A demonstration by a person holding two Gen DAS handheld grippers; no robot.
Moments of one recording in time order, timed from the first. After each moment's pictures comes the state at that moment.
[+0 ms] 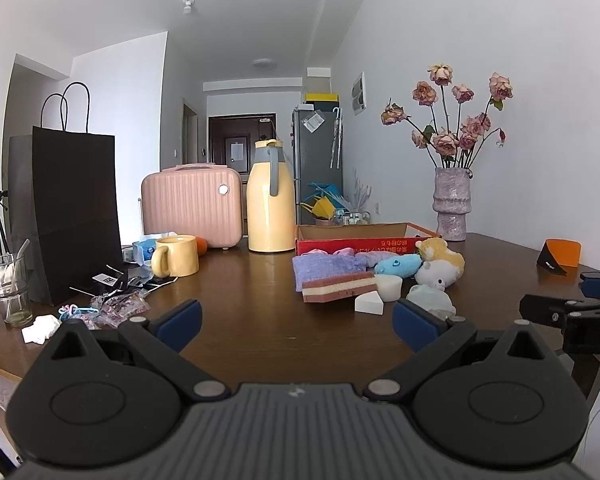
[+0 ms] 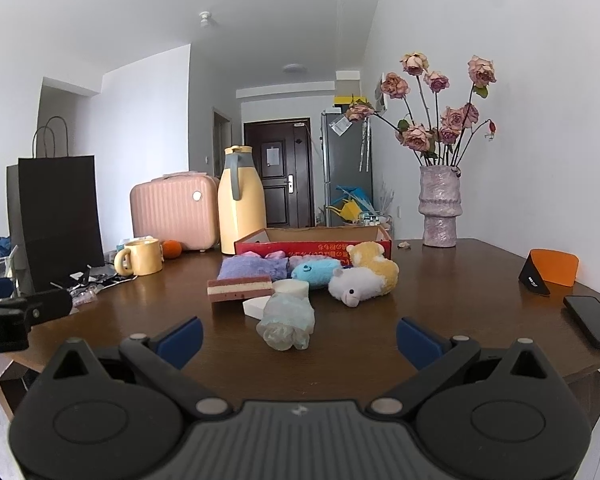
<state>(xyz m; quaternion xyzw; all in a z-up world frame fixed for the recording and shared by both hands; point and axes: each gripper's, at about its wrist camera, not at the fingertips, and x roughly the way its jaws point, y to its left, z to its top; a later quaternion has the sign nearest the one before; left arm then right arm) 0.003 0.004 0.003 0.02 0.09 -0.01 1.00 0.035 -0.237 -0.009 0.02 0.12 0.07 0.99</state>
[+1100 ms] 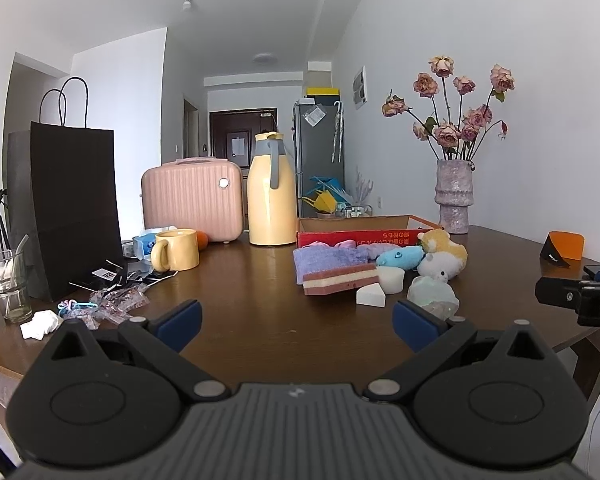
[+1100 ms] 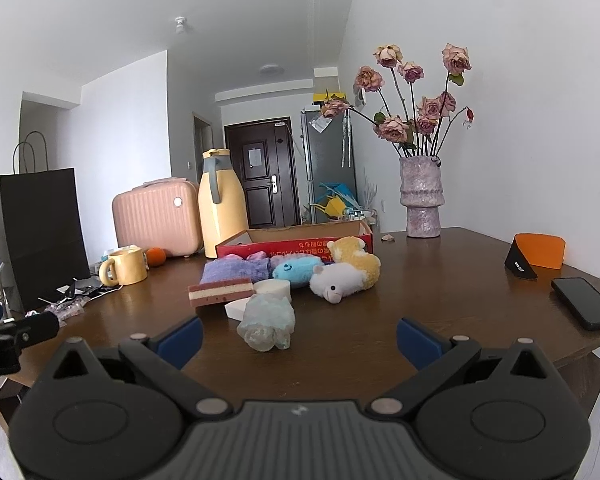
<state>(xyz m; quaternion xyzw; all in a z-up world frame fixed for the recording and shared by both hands) 0.006 0.001 -0.003 0.02 0.10 0.00 0.99 0.040 -0.250 -0.012 0.05 0.12 0.05 0.99</state>
